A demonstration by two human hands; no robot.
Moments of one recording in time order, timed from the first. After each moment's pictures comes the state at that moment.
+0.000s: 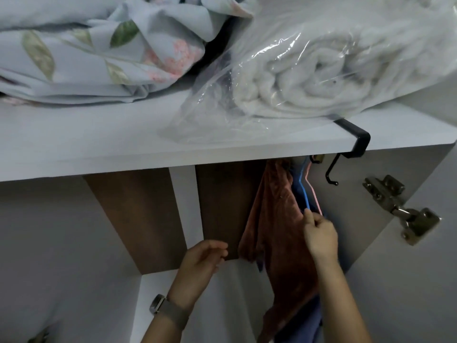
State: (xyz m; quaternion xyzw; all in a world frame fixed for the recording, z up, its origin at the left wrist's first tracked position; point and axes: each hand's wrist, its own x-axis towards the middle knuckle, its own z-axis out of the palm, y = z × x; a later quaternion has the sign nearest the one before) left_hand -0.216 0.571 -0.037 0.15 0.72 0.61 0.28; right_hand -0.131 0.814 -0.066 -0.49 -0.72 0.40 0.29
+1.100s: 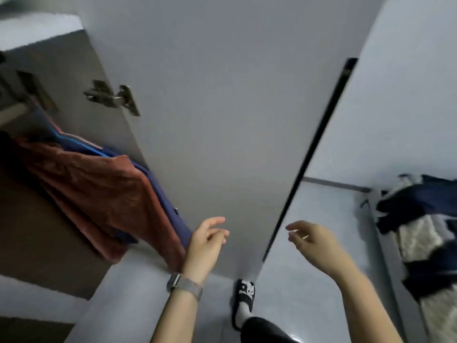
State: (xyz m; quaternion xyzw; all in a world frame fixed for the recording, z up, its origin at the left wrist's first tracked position) left_hand 0.005 0.577 -0.104 0.51 0.57 0.37 0.54; right_hand 0.234 0.531 -0.091 -0.75 -0.54 0.32 0.18
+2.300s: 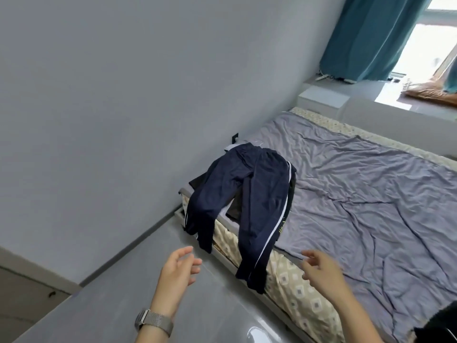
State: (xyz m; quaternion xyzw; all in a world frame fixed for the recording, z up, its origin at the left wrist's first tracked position) left_hand 0.735 0.632 -0.128 0.67 0.33 0.02 0.67; right_hand 0.826 0.345 -0.167 -0.87 0.10 0.16 0.45
